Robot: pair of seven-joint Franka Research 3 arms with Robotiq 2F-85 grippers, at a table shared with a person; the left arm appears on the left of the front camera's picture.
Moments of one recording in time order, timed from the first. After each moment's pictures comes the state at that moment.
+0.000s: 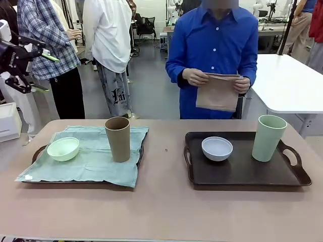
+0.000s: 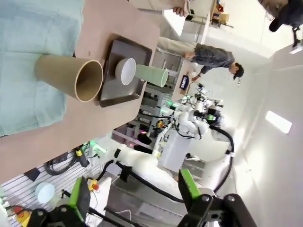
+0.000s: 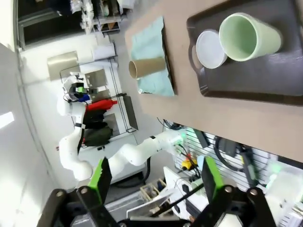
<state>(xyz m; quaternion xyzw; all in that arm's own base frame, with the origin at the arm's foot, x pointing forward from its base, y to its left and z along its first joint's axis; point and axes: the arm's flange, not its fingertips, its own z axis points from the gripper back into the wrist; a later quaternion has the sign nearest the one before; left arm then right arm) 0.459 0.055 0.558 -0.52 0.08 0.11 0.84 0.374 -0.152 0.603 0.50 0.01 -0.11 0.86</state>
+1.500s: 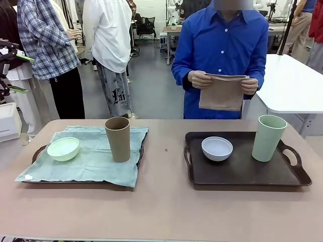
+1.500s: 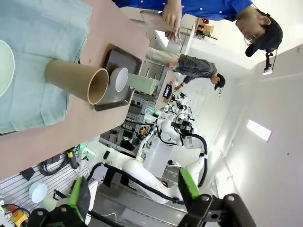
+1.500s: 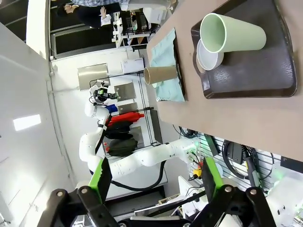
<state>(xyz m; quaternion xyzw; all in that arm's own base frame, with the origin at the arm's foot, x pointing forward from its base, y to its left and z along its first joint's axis) 0.452 0.124 0.547 -0.55 0.08 0.15 0.82 0.308 -0.233 0.560 0.57 -0.04 -0.14 0.81</state>
